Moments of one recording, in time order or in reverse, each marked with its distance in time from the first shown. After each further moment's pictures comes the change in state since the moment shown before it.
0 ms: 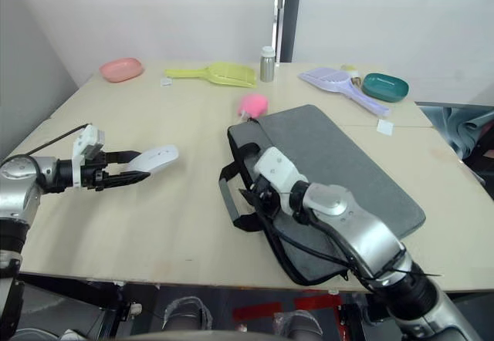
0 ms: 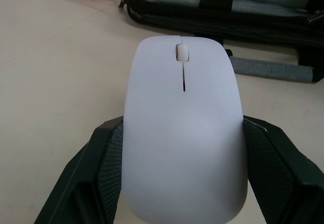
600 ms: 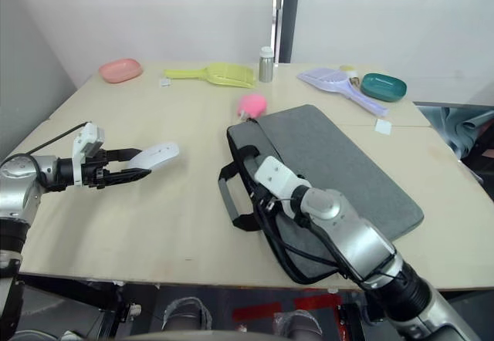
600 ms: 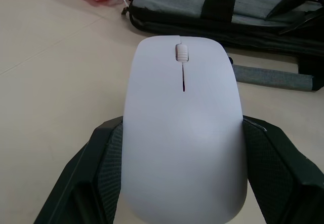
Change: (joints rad) left arm -0.001 -0.002 -0.001 -0.004 -0.014 0.013 0.023; right arm 0.010 -0.019 0.067 0.040 -0.192 -0.007 0.029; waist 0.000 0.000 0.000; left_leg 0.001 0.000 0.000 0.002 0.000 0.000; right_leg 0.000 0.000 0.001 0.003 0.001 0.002
